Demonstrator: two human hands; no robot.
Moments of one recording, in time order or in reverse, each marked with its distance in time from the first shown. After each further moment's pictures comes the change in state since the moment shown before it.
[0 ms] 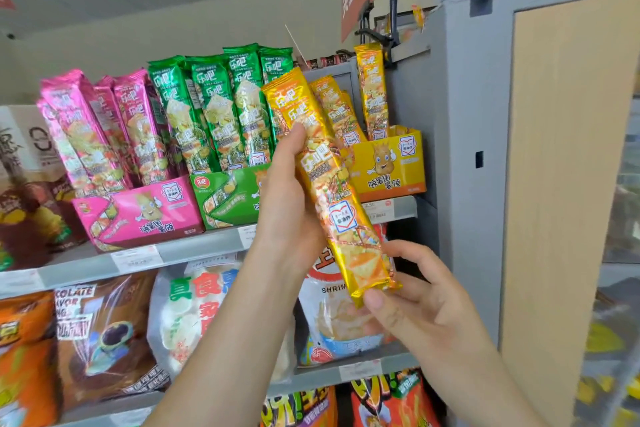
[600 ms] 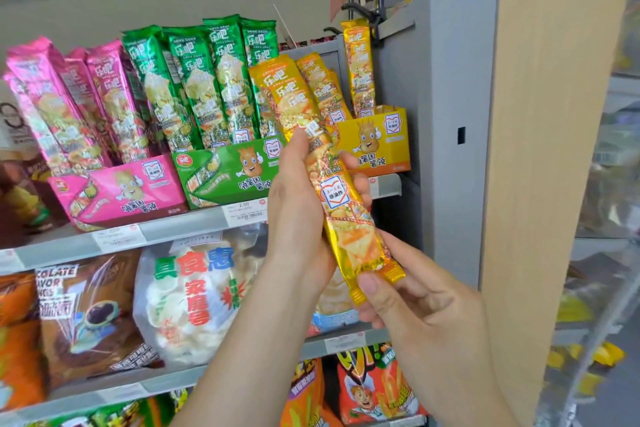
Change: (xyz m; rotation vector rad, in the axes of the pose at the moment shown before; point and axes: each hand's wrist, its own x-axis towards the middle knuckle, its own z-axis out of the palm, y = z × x) left_hand -0.027 -0.026 0.012 -0.044 0.070 -0.068; right_hand -0.026 -0.006 0.015 -0.117 0.264 -0.165
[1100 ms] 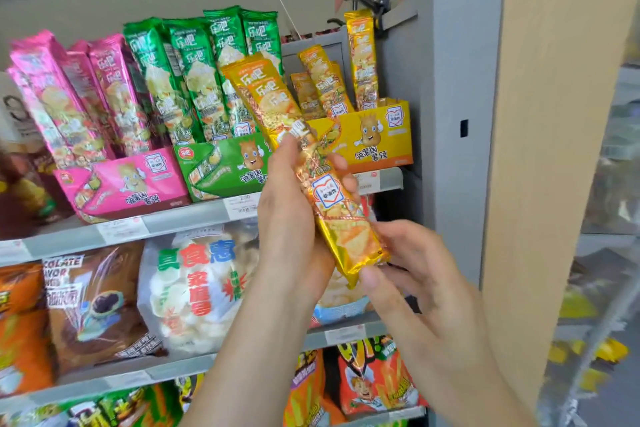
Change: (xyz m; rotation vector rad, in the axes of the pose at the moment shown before) left_hand -0.014 -0.002 -0.001 -0.124 0.003 -0.002; right_hand 0.003 -0.001 -0.010 -0.157 -0.134 -0.134
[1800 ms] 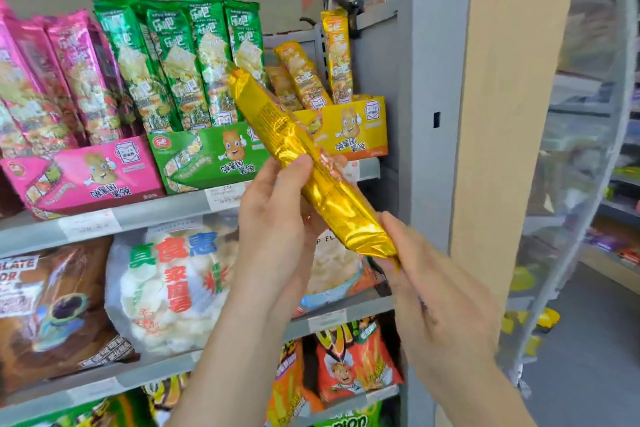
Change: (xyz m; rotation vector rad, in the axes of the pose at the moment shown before) left_hand -0.022 0.001 -0.024 0.281 -0.085 0.145; right_hand -0.019 0.015 -0.005 -0.841 0.302 -0.545
